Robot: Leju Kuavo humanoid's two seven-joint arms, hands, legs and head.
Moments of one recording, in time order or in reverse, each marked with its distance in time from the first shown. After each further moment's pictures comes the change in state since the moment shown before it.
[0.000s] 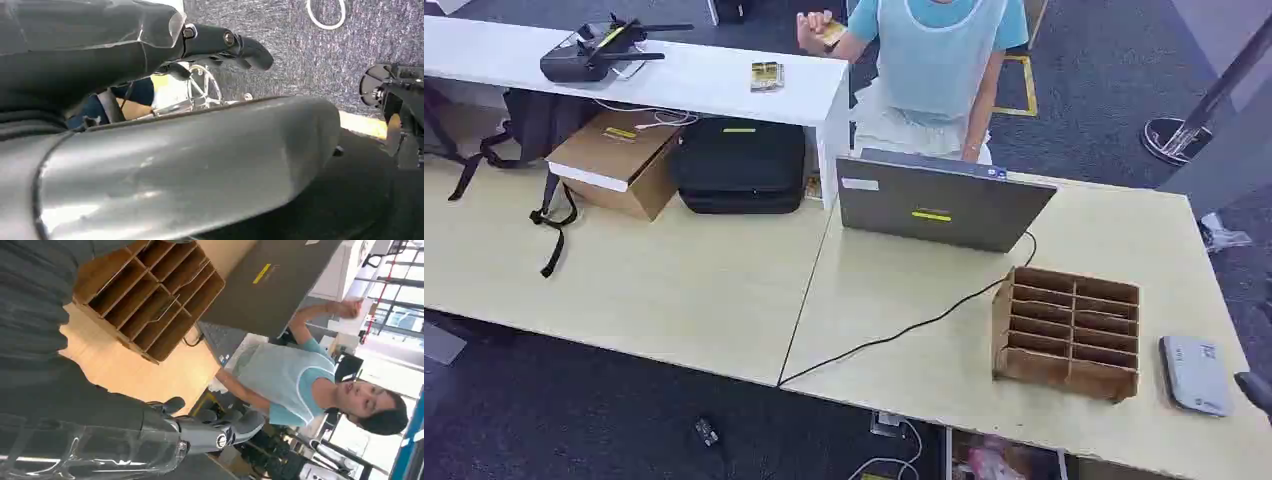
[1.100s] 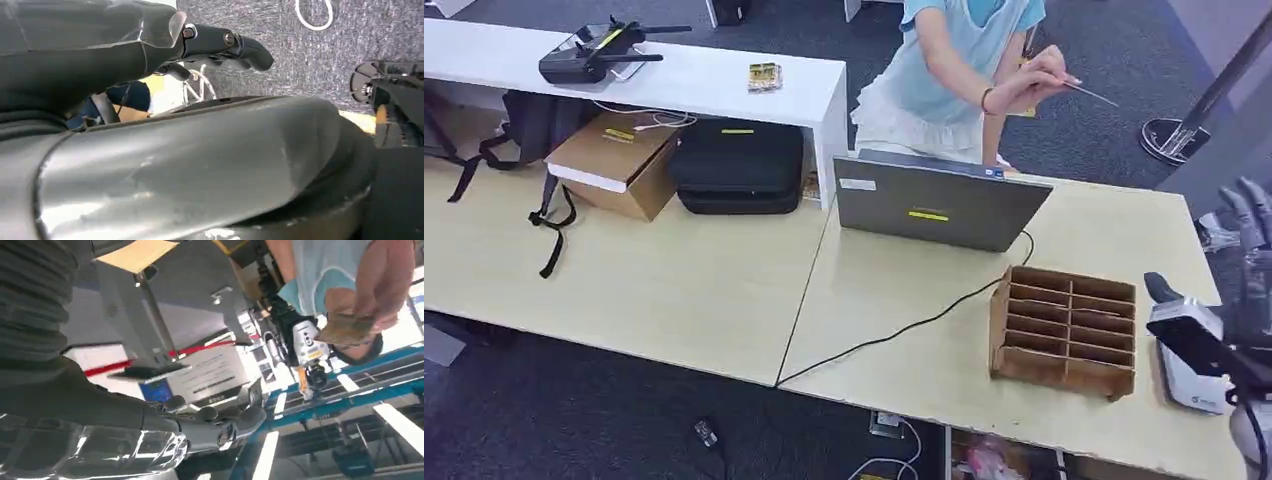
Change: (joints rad) left arm -0.019 -0.009 -0.003 0.000 -0.044 0.006 0.000; right arm -0.326 0.204 0.280 0.050 1.053 -0.712 0.031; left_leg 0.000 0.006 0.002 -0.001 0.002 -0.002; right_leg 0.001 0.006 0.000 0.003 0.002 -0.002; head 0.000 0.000
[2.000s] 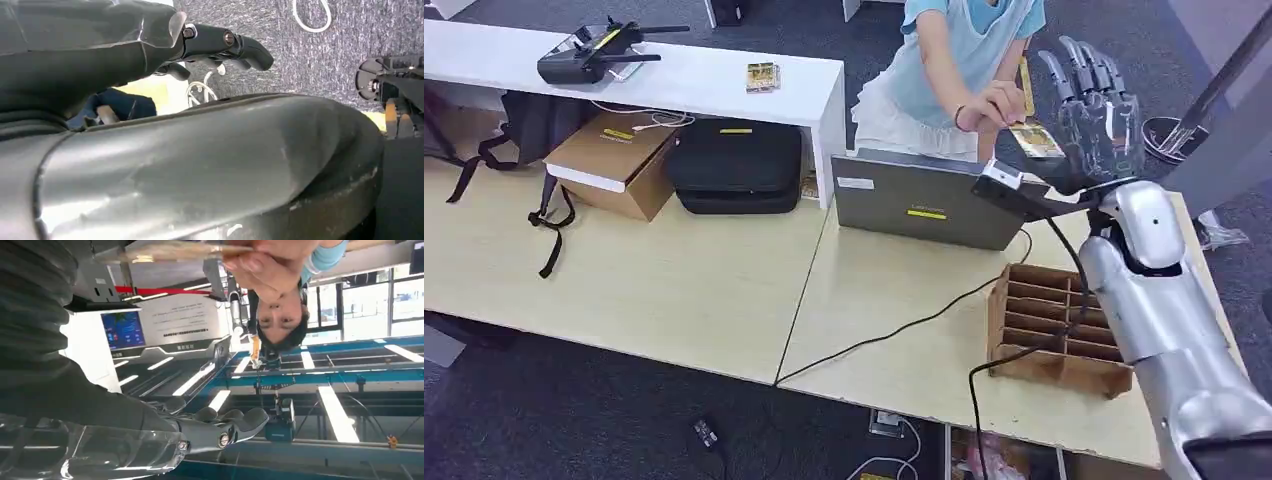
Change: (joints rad) left arm -0.005 0.011 -0.035 0.000 -0.044 -0.051 0.000; right arm -0.655 0.344 0.388 0.665 0.398 -0.163 0.122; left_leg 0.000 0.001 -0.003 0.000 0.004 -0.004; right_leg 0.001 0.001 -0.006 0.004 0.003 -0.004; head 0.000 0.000
